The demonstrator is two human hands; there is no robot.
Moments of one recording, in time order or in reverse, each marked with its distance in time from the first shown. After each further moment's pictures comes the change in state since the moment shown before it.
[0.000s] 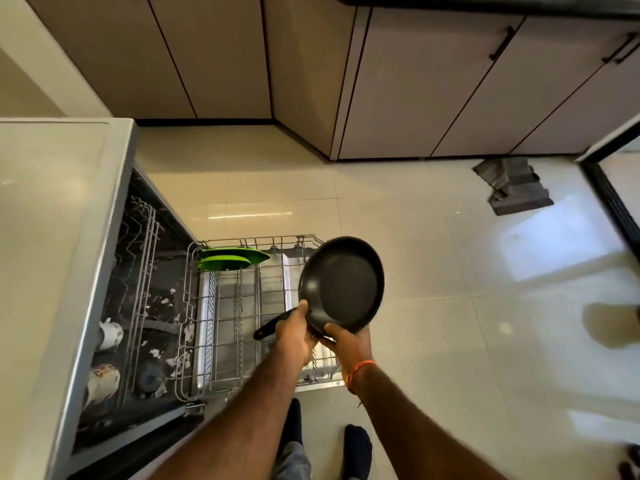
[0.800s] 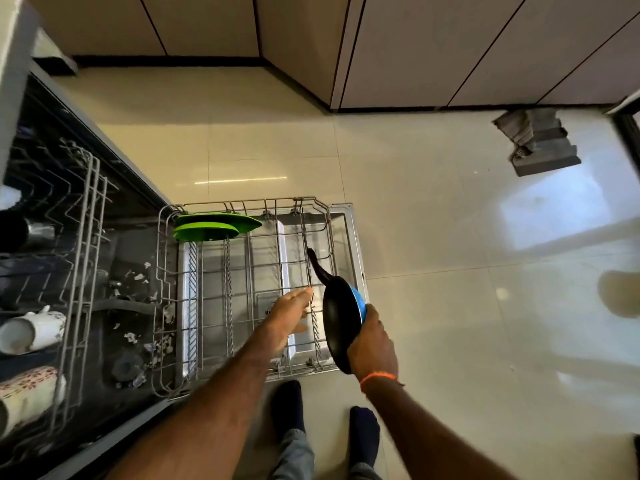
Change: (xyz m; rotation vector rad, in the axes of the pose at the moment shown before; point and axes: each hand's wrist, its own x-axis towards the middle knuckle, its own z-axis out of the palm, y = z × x) left_hand 0.127 -0.004 -0.040 0.798 -0.205 0.185; right_hand 0.083 0.091 -0.048 -1.217 0.139 -0.155
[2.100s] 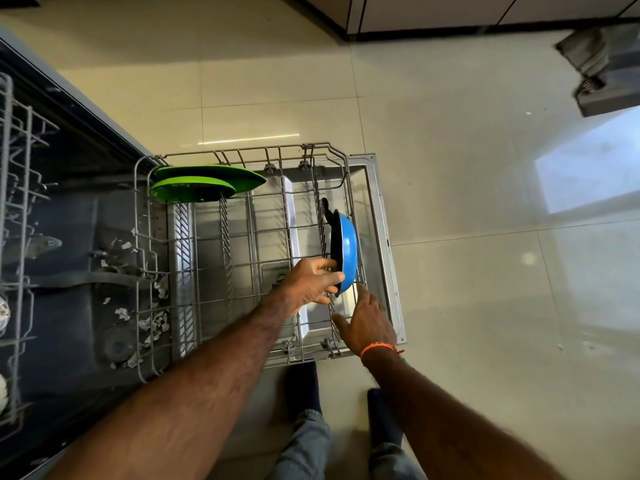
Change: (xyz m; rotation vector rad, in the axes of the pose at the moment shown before) left_hand 0.111 -0.045 0.004 0.223 -0.176 0.077; right_hand 0.091 0.052 0.122 -0.193 -0.155 -0.085
